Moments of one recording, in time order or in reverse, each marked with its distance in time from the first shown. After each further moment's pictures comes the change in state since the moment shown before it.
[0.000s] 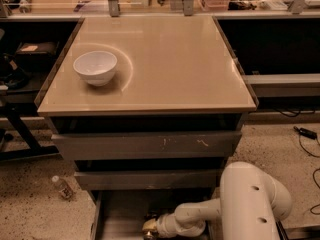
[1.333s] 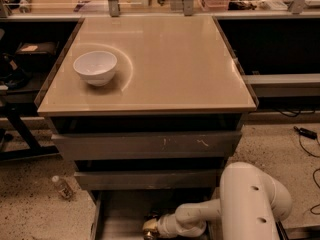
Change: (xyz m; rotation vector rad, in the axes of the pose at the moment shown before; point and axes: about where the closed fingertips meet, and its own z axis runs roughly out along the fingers) arm 0.000 -0.002 0.001 0.001 -0.001 0.005
